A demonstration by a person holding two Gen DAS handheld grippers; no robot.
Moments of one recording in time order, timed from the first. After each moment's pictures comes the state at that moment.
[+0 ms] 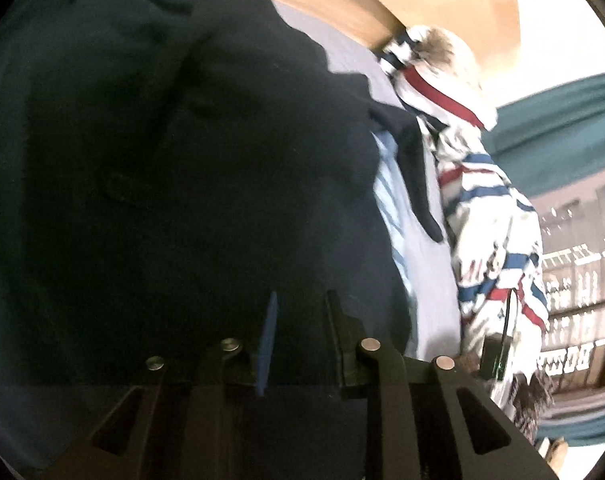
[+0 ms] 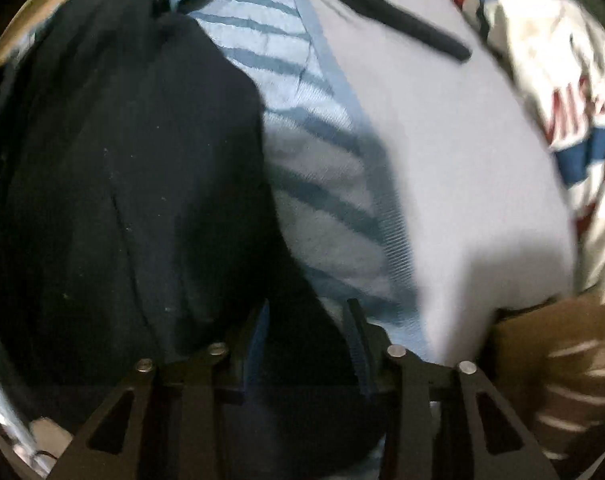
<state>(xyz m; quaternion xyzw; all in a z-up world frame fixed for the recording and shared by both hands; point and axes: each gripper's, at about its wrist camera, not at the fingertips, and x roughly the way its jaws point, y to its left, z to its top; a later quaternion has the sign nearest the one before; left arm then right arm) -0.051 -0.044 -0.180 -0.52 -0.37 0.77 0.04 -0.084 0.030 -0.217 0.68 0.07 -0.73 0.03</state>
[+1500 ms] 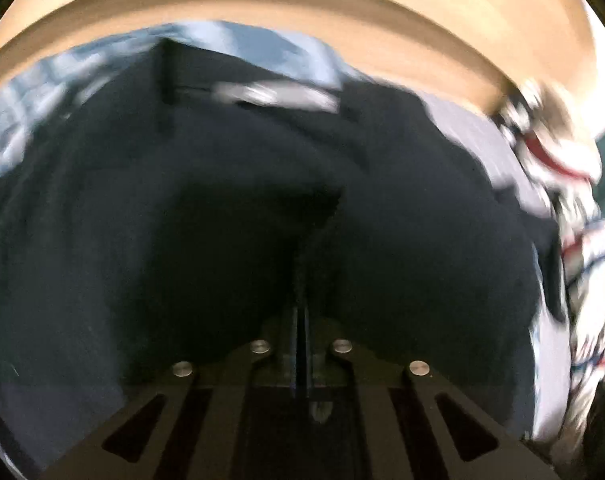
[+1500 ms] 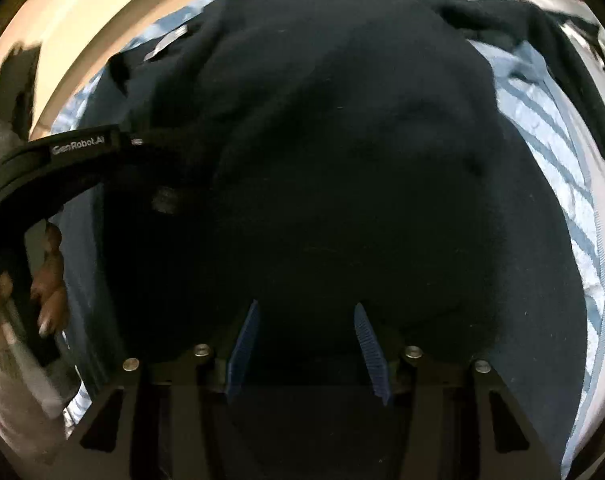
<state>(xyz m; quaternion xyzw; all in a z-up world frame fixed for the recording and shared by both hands) -0.089 -0.170 -0.183 -0.49 -0.28 0.81 -0.16 -0.155 -0.104 -0.165 0.65 0.01 -0.72 0.23</state>
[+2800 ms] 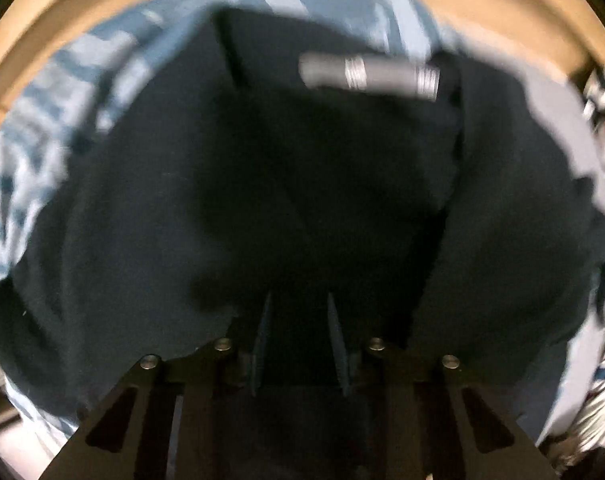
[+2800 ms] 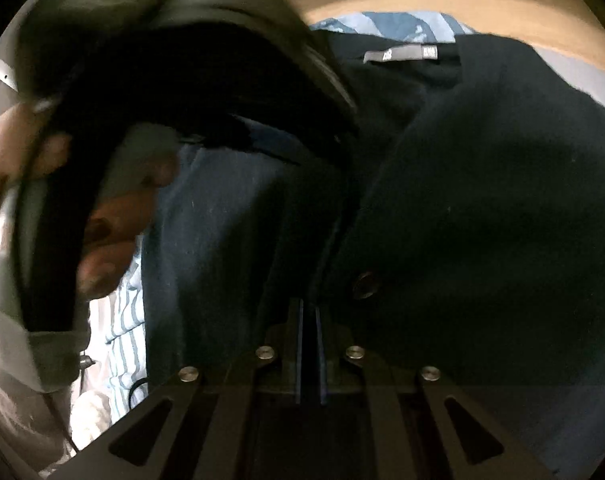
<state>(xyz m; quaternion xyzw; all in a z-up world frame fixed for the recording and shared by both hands) -0.130 -0.189 -0.195 -0.66 -0.19 0.69 -0.23 -0.179 -0.175 -0.177 0.57 0.05 -0.67 0.47</state>
